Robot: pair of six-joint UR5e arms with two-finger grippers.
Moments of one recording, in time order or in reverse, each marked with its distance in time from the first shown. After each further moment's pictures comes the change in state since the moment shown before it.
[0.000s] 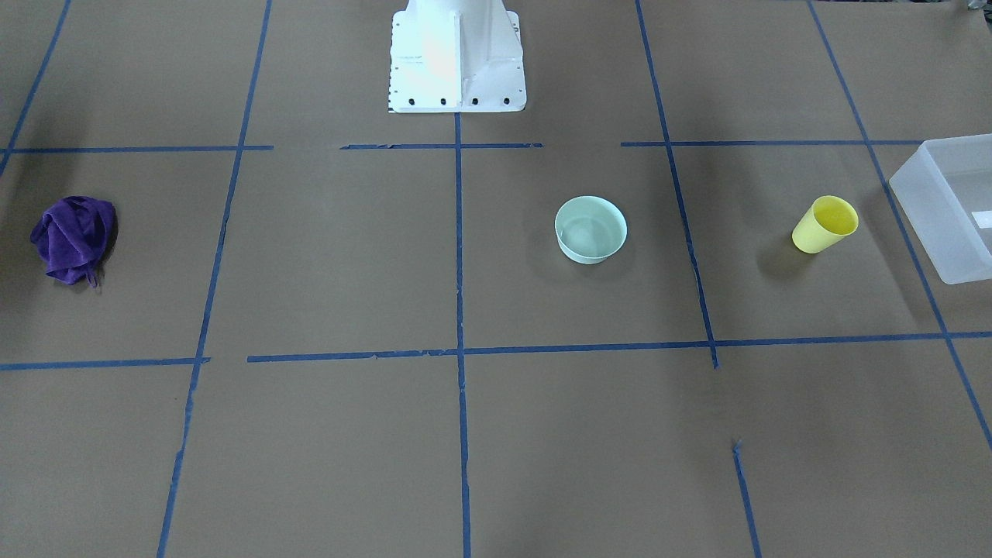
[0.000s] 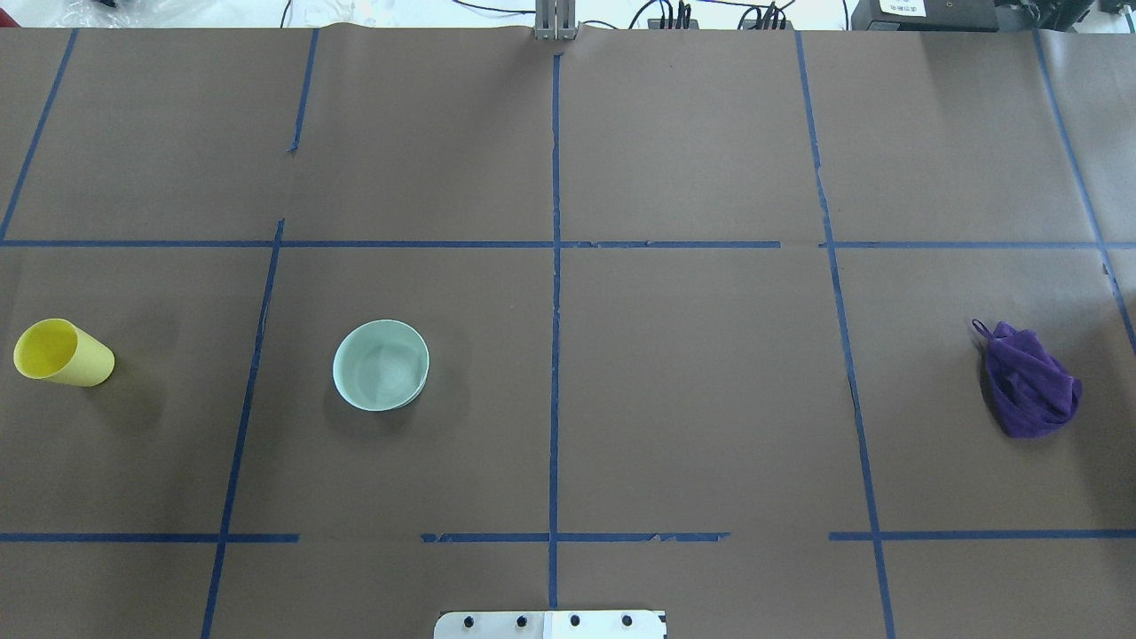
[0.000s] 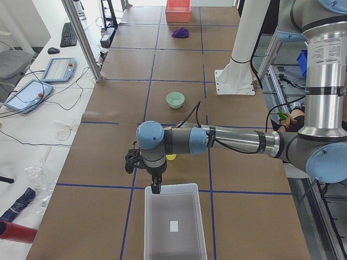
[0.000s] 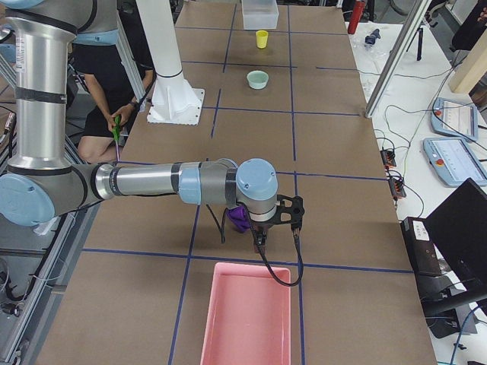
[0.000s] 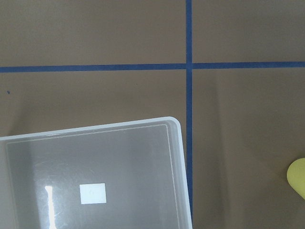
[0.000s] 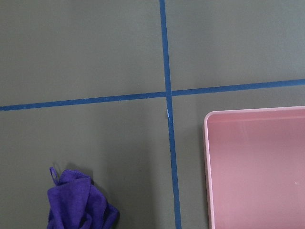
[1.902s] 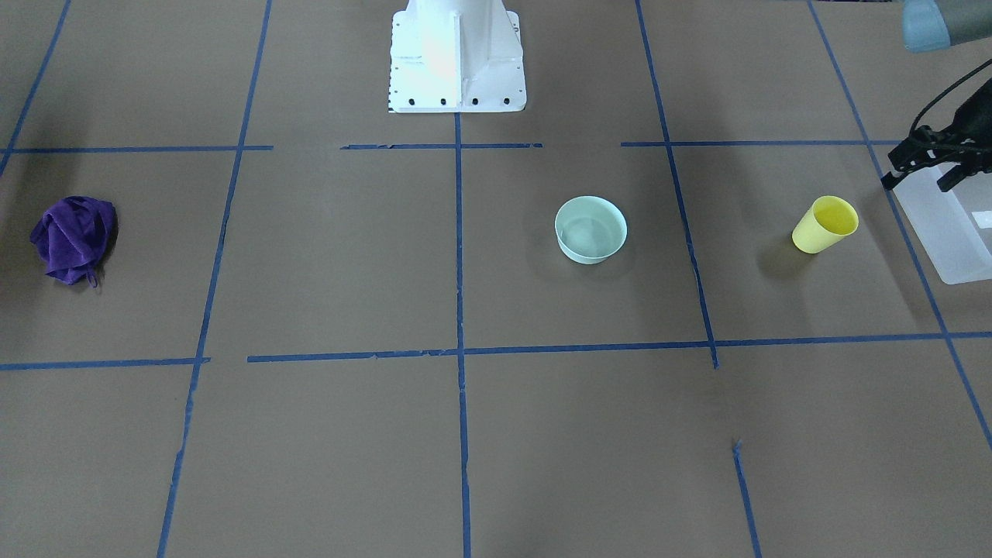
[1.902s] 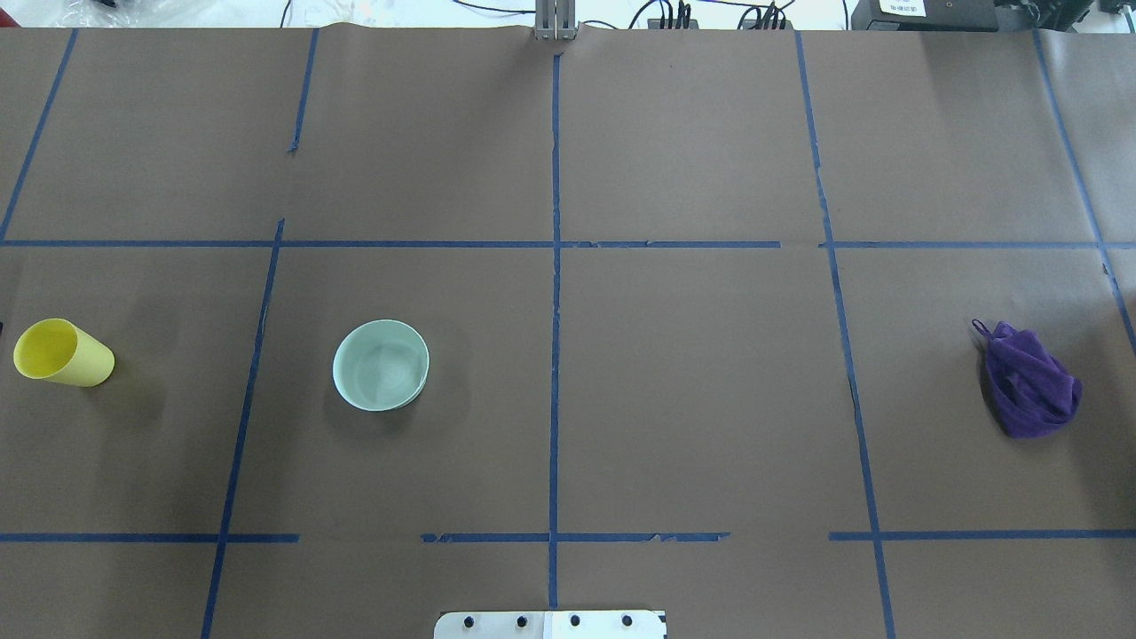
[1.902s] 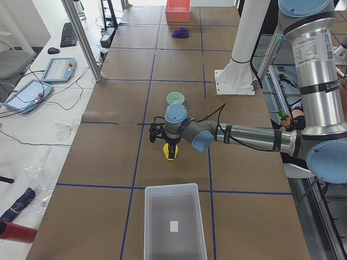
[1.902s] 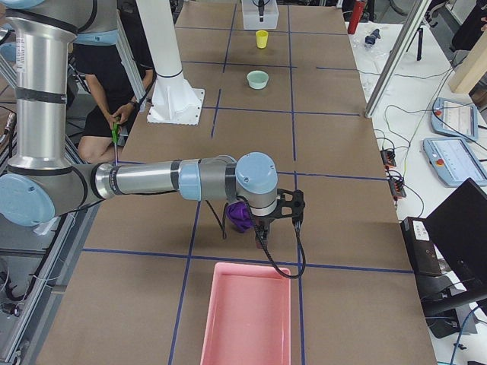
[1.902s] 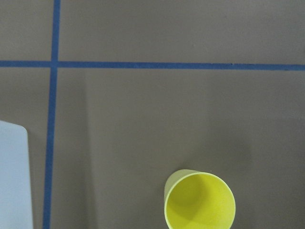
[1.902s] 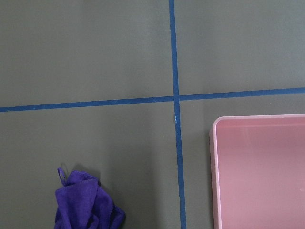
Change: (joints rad) left arm 0.468 0.183 -0.101 -0.721 0.018 -0.803; right arm -0.005 0.000 0.026 0.008 0.005 0.002
